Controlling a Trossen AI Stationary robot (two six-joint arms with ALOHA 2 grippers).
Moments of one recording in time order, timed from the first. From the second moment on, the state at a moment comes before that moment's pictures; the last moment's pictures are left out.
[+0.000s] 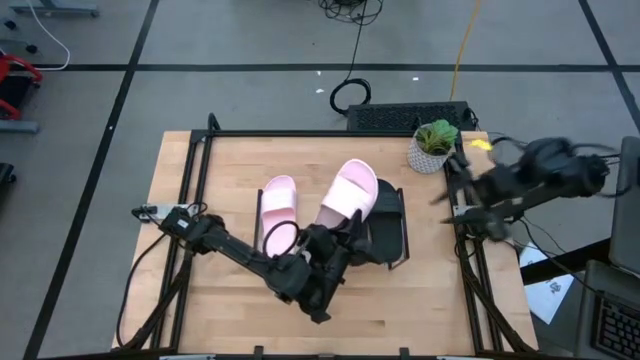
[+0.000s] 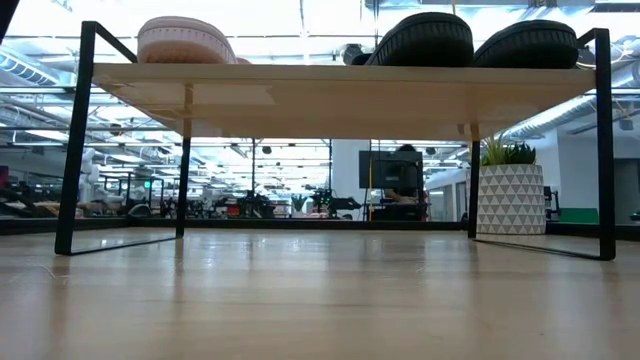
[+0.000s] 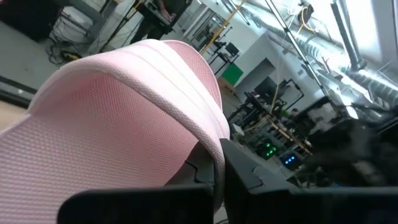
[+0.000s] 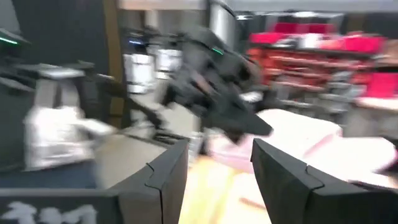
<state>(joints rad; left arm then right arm) -0.49 2.30 2.36 0.65 -1.57 -0.10 0.28 0.77 1.25 -0.50 -0.14 -0.02</state>
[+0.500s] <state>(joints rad) -0.45 2.19 2.36 0.66 -1.42 0.15 0.19 0.88 0.85 0.48 0.24 0.01</state>
